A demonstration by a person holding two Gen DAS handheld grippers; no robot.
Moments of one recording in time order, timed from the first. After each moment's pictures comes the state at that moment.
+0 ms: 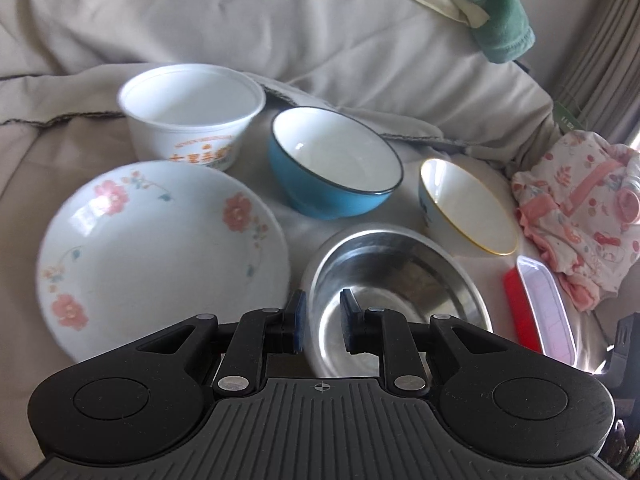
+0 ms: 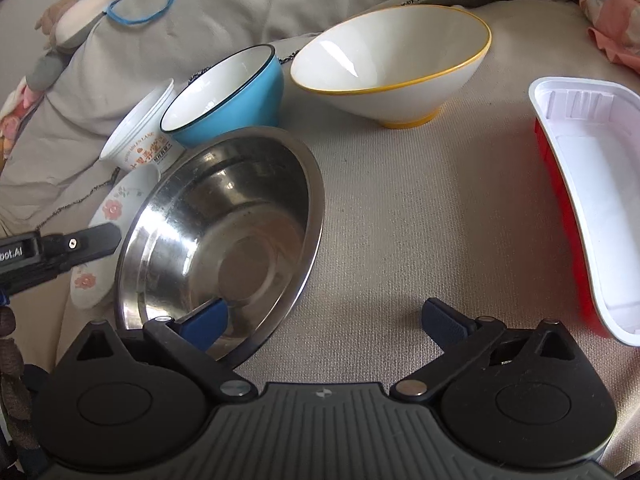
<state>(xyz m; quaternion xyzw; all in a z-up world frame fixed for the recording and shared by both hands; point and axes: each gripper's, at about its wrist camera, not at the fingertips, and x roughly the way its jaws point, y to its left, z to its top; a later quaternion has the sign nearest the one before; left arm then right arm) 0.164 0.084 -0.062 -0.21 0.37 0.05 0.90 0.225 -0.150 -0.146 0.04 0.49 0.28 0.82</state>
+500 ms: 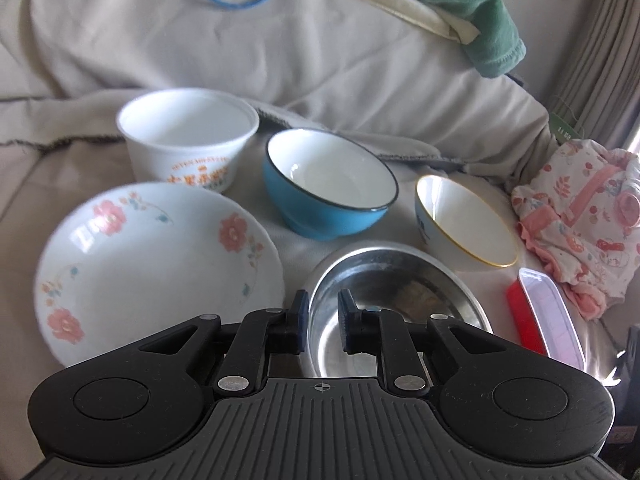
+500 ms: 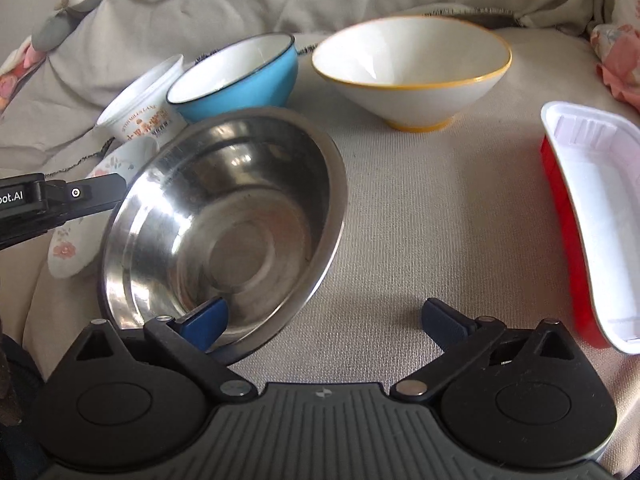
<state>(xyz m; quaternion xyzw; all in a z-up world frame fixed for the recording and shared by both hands) 0.155 0.074 -0.060 -0.19 0.33 0.07 0.92 0.211 -0.141 -0.144 -0.03 0.46 0.27 0.84</state>
